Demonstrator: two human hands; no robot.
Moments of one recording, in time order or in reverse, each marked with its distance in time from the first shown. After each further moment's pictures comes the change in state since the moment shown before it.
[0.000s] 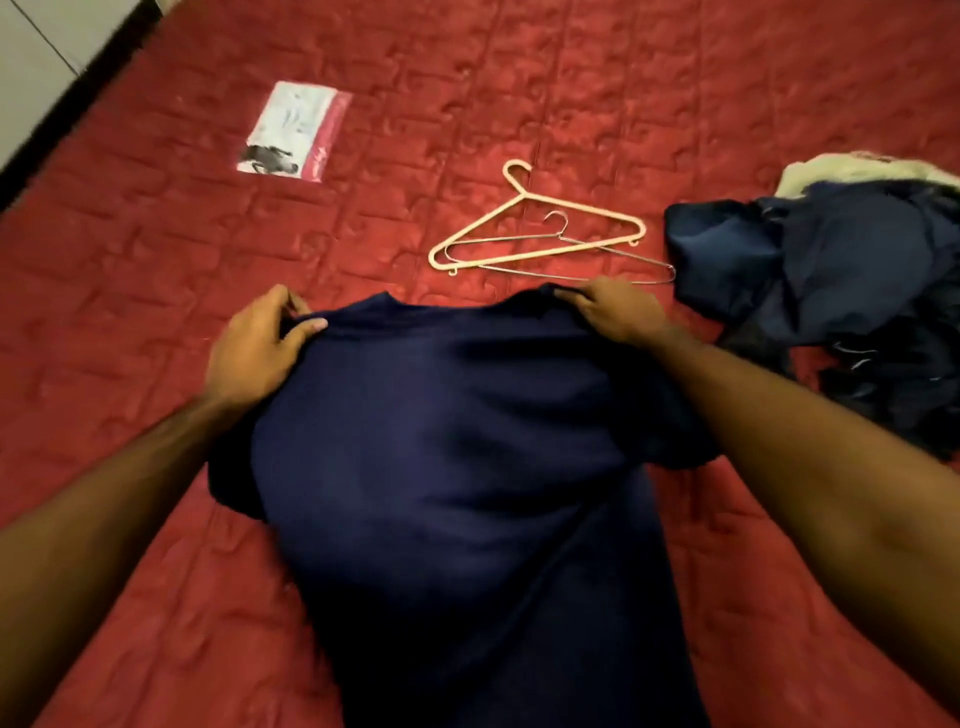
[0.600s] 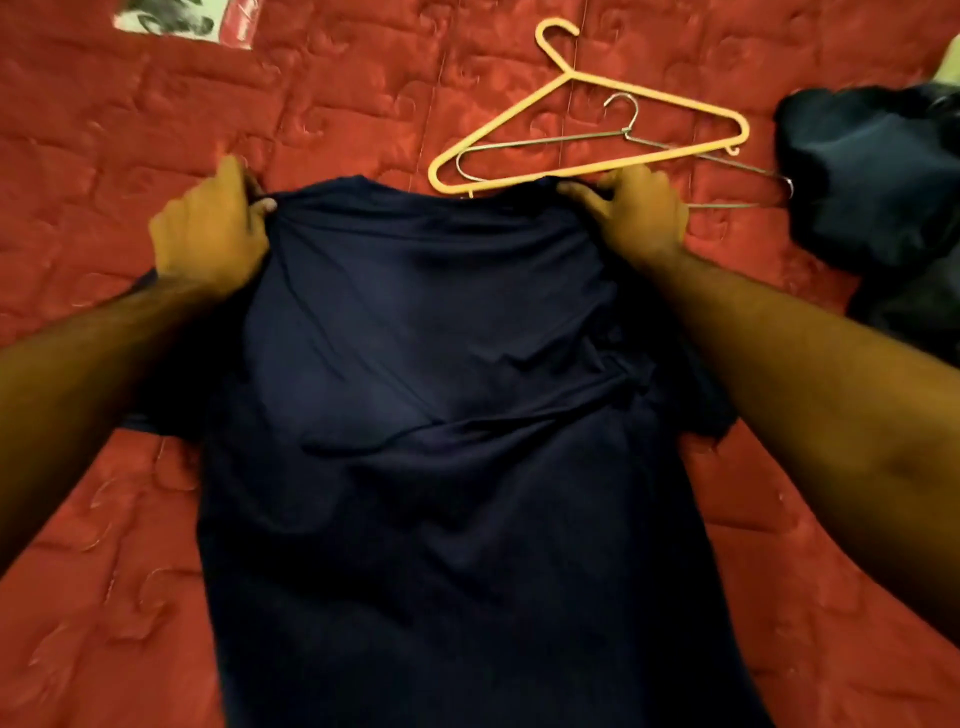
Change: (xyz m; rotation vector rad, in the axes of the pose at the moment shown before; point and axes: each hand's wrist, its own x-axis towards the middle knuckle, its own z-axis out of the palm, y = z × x) left_hand 0.145 -0.098 0.111 0.436 0.075 -0.075; right_hand 0.158 0.031 0.105 0.037 0.408 0.248
